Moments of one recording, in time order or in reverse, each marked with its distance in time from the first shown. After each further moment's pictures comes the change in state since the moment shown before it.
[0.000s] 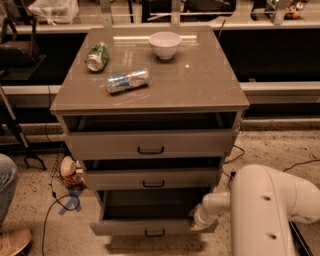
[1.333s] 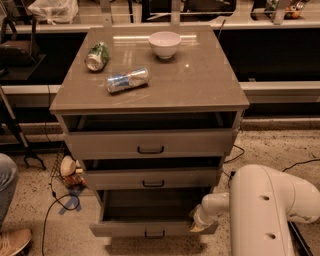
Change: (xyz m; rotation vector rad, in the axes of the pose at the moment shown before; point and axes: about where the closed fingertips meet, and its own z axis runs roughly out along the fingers) arm -0.001 0.005 0.005 -0.010 -0.003 0.000
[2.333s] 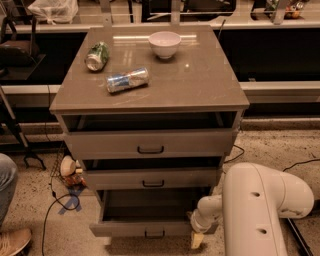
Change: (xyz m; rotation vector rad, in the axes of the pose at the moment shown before) arm -0.006 0.024 0.013 -0.075 0.020 -0.042
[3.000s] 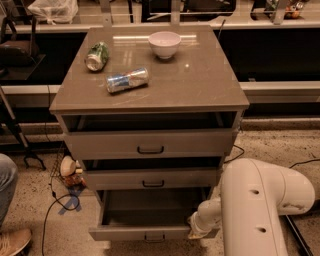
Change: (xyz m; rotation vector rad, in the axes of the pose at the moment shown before) arm -0.006 0.019 -0.007 0.005 0.009 -0.027
